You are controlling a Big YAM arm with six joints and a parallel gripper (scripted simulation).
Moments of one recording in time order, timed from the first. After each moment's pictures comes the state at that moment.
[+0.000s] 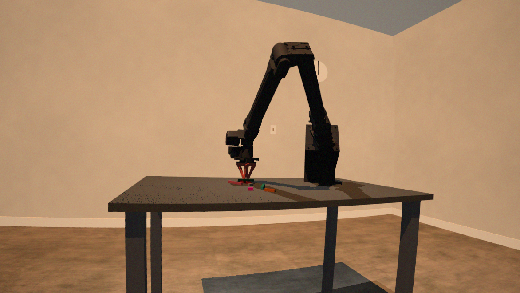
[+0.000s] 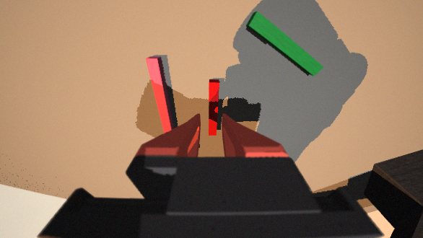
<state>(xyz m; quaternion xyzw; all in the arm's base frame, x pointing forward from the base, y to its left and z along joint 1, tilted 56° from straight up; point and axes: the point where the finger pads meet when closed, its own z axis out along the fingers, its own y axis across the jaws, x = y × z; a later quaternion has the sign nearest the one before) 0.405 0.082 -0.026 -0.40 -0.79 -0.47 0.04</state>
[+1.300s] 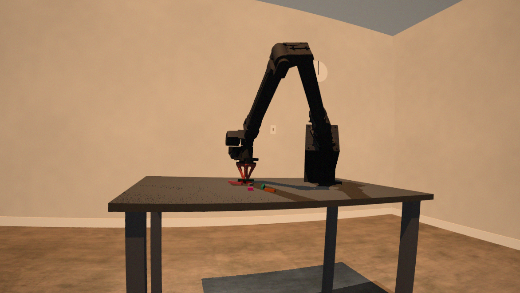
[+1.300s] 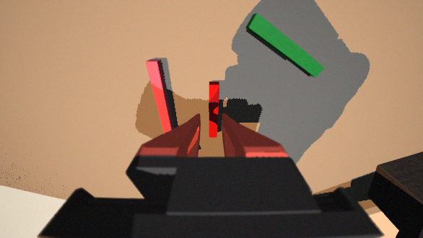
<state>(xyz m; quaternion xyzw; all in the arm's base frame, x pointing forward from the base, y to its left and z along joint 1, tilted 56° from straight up) 0.407 0.083 -0.028 -0.40 -0.78 -0.47 0.05</state>
